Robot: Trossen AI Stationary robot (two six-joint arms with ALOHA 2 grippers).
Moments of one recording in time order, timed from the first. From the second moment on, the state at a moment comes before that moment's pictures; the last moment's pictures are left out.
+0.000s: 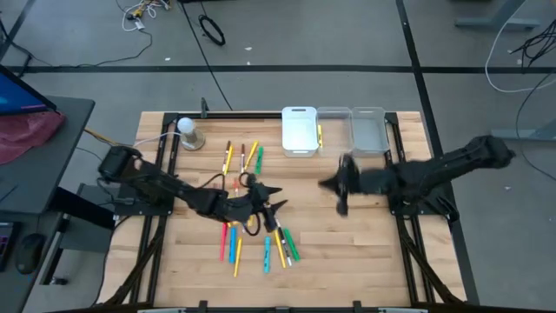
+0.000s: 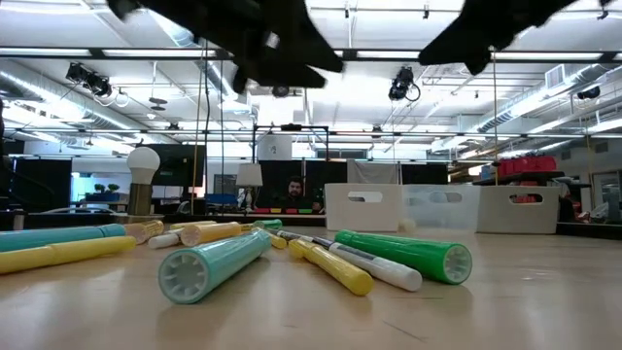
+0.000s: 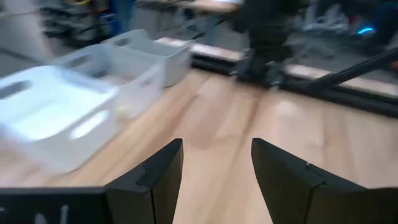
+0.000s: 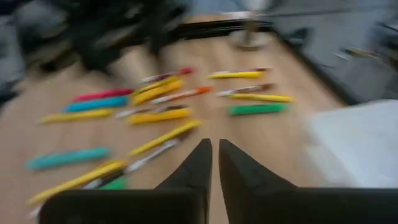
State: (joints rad) left arm -0.33 1.62 0.90 0.38 -0.72 -0.33; right arm 0.27 1.02 0.68 -0.15 0.40 0.20
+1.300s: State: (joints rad) left arm -0.62 1.63 0.75 -0.73 -0.67 -1.92; right arm 0.48 1.47 0.23 0.81 0.41 0.58
